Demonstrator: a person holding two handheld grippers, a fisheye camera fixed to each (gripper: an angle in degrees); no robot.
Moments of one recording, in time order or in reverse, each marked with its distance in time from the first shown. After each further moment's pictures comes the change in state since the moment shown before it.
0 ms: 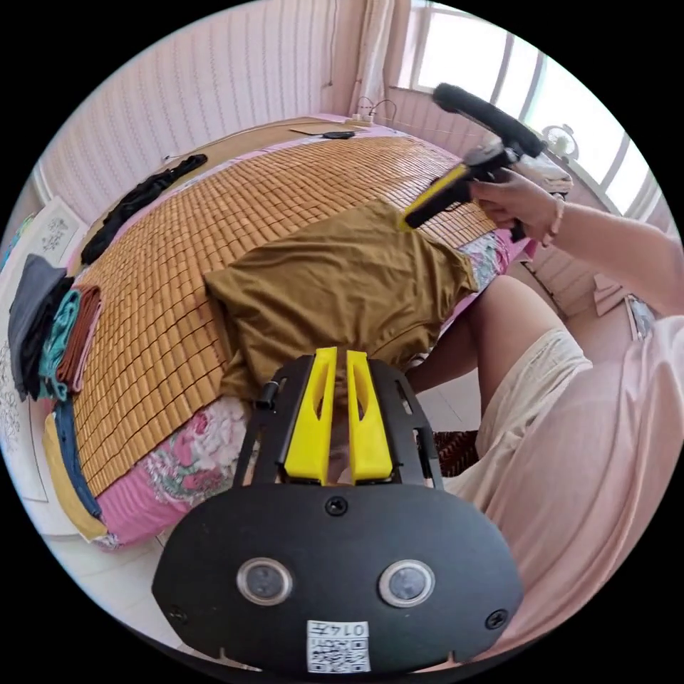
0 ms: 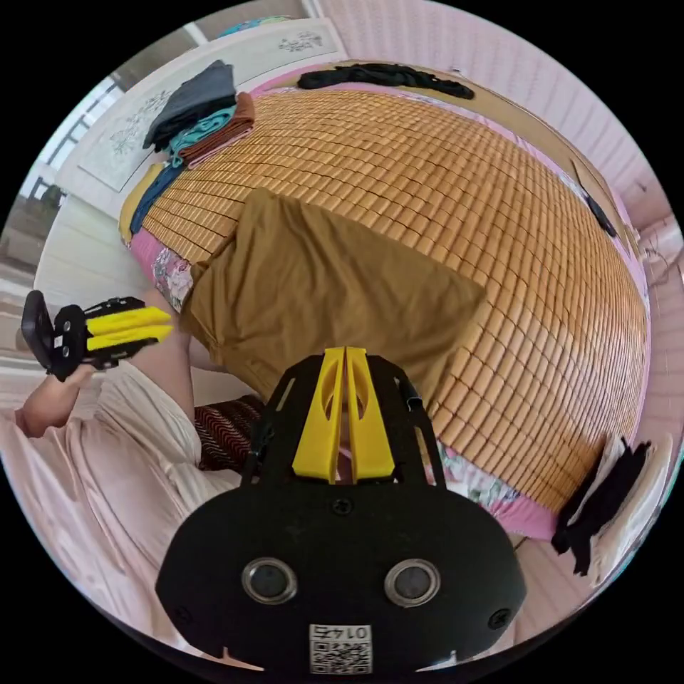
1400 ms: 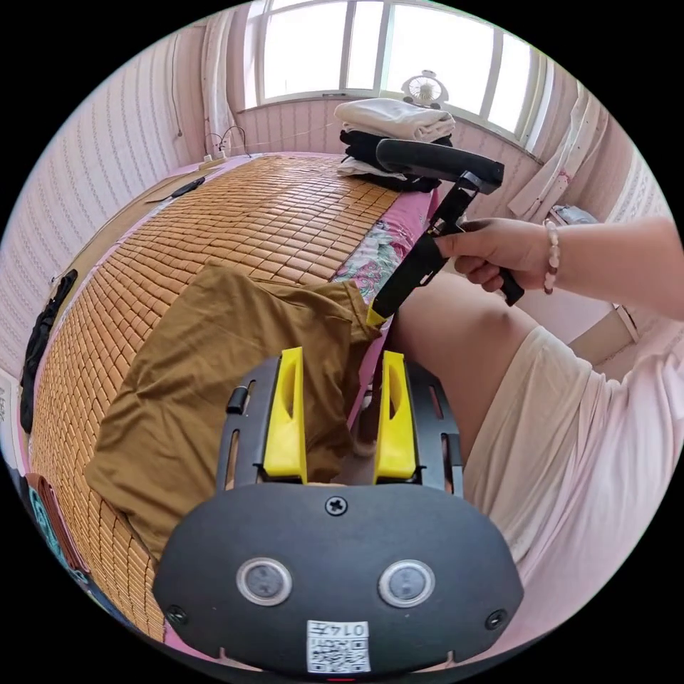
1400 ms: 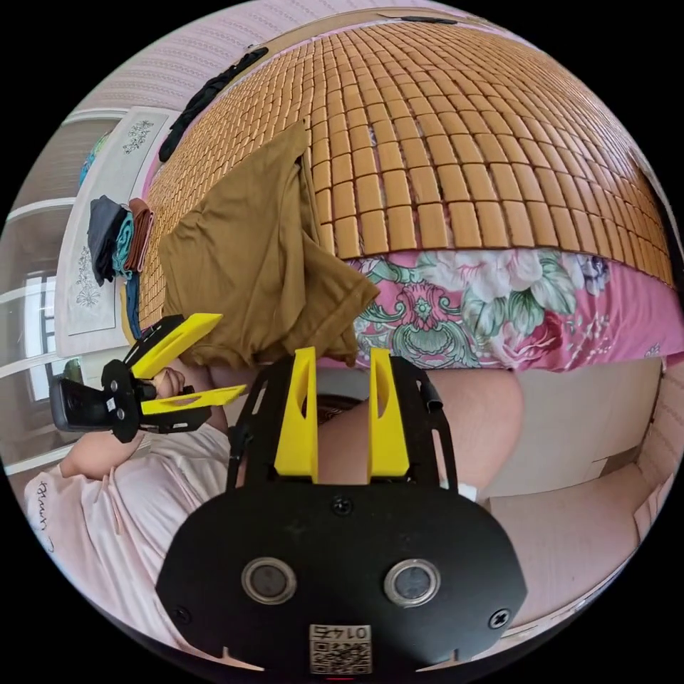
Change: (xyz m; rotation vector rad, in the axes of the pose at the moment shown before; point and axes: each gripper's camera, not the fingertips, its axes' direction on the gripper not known) left arm 0.165 -0.127 0.085 0.103 0.208 0.449; right arm 0.181 0.192 0.090 -0.048 -0.335 0.614
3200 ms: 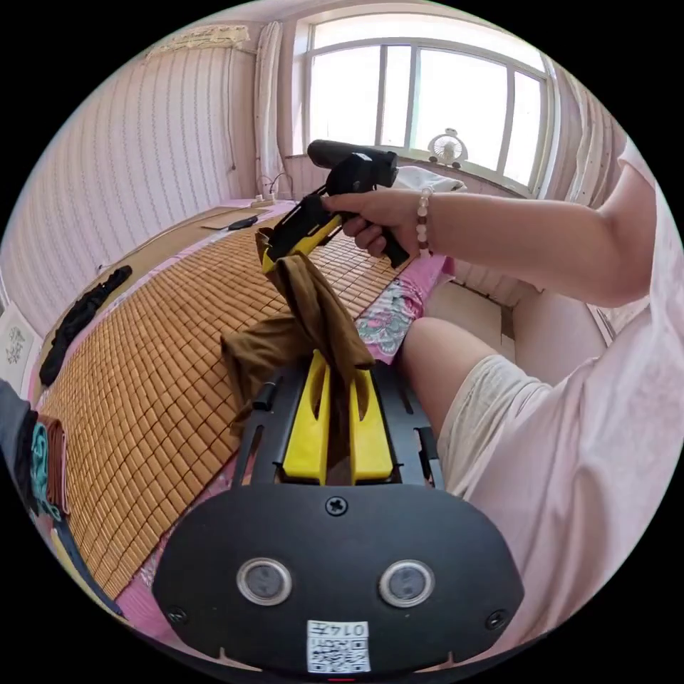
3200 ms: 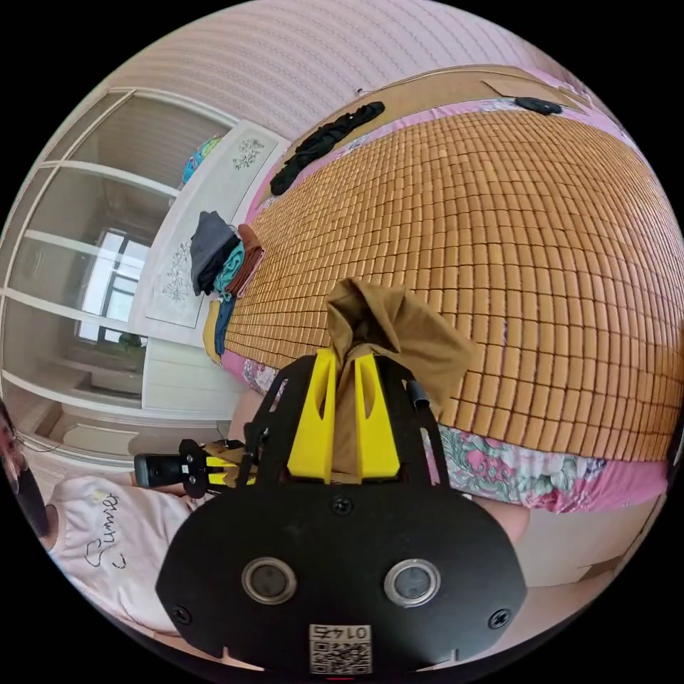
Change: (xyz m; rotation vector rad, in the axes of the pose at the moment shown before) left arm 0.003 0.074 -0.100 0.203 -0.088 -0.098; right arm -0.031 -0.021 -0.072 0.188 -0.220 -0.280
